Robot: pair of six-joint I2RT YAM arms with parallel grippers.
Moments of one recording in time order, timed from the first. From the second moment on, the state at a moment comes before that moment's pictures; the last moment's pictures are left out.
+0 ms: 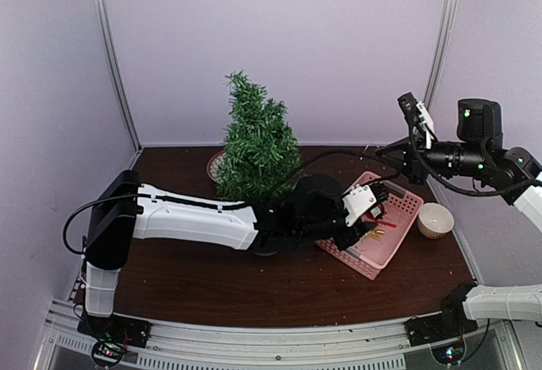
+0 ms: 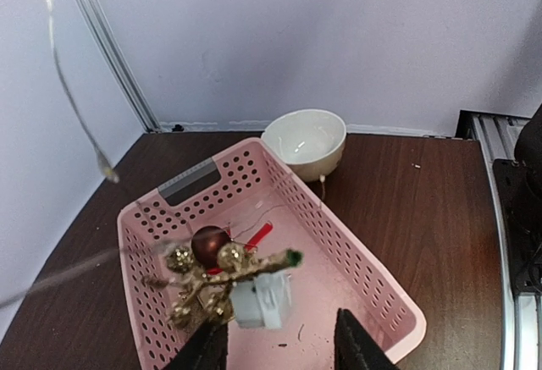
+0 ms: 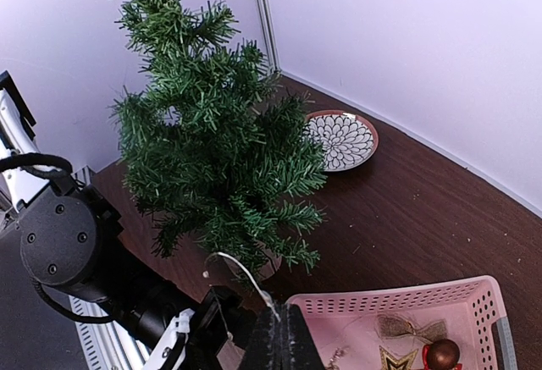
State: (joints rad) left arm -1.27 2.11 1.62 0.18 -0.08 0.20; right arm 0.49 0.93 1.13 -0.56 -0.45 -0.01
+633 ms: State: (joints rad) left arm -1.27 2.11 1.62 0.24 -0.12 0.18; right arm 0.49 0.93 1.13 -0.56 -0.45 -0.01
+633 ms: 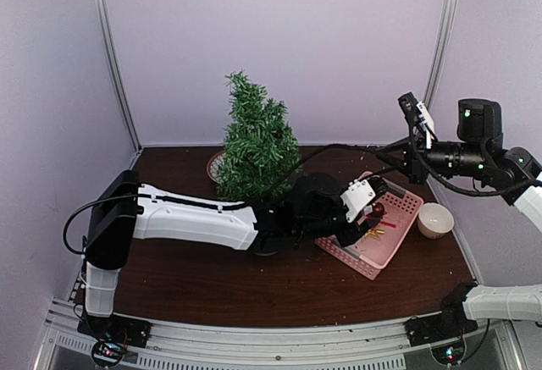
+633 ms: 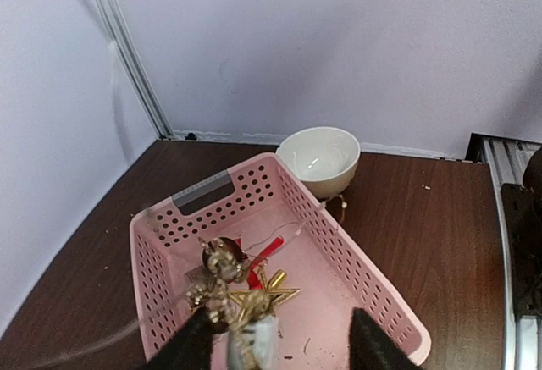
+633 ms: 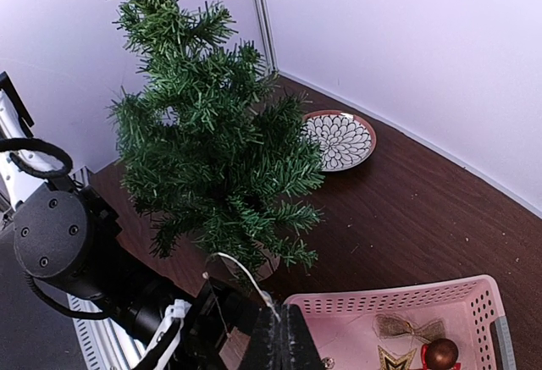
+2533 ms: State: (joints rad) left arm -1.22 2.04 1.59 0.13 -0.13 0.22; right arm 0.46 0.63 0.88 -0.59 -0.18 0.14
